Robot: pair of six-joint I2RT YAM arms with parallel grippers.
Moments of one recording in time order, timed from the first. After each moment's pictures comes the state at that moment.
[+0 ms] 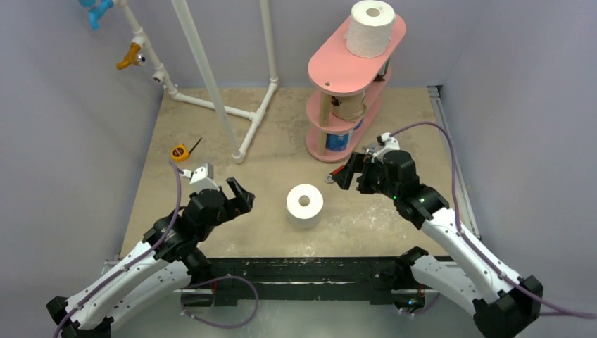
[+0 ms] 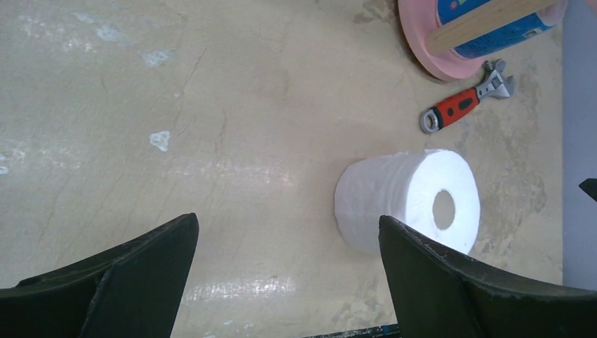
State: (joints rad) left arm -0.79 0.55 0.61 -0.68 -0.45 -0.94; right arm 0.47 0.83 0.72 -0.38 -0.10 0.62
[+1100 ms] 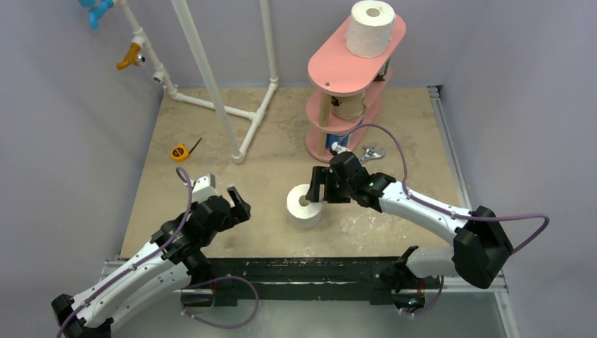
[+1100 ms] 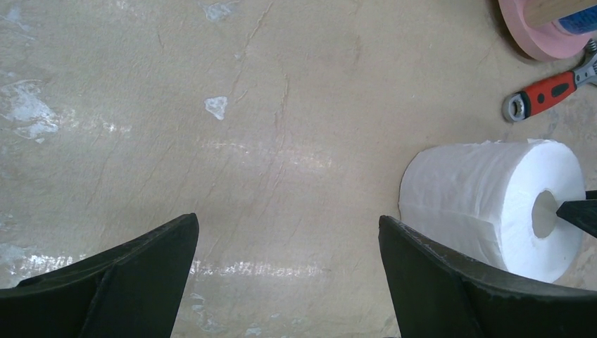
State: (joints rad) left arm -0.79 0.52 0.48 -0.75 -0.49 -0.99; right arm 0.76 1.30 0.83 -0.36 -0.02 0.72
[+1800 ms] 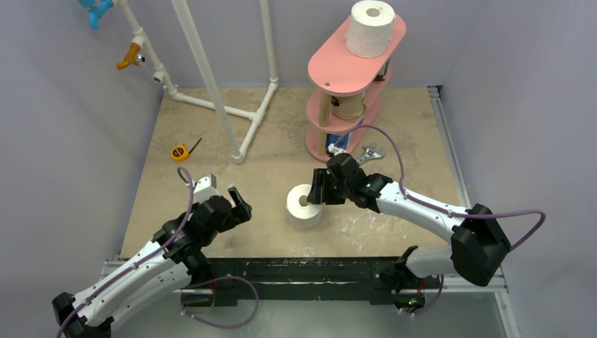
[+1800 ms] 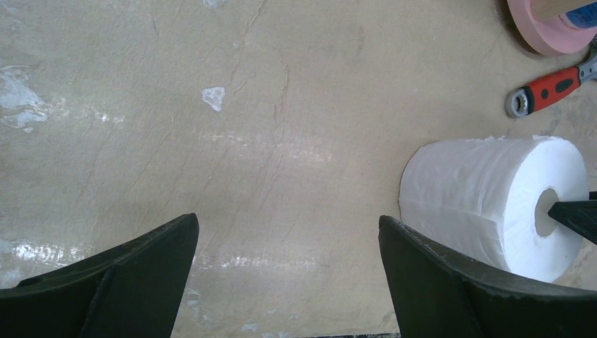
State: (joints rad) left arm -0.79 0.54 0.48 -0.74 -0.47 -1.02; right arm 0.79 1.32 0.83 -0.33 -0.03 0.72
